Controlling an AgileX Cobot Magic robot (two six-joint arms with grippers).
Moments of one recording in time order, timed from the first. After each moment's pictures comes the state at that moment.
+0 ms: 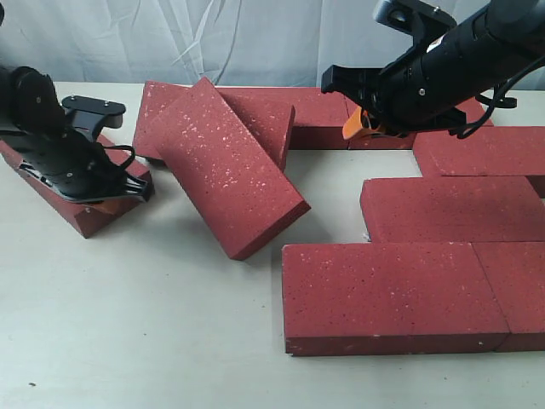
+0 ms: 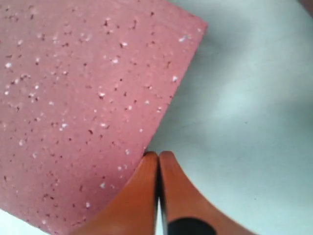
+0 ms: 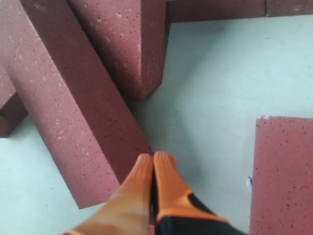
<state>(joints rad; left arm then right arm) -0.22 1.84 -1.03 -0.10 0.54 0.09 0.33 1.64 -1.16 0.49 0.64 -0.02</state>
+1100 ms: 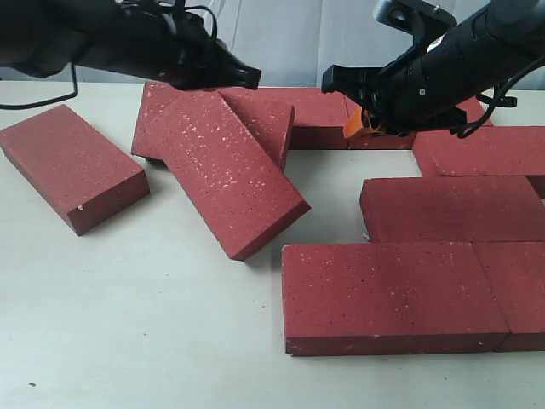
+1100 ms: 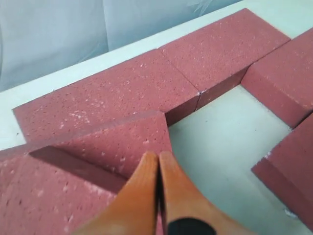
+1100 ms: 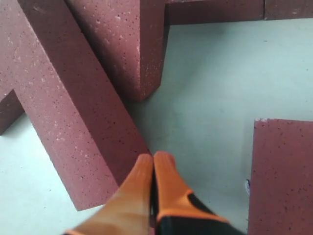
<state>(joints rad) -0.46 1.75 -1.27 -0.88 0.27 0.82 0.33 1.64 -1.16 0.48 0.64 -0.03</state>
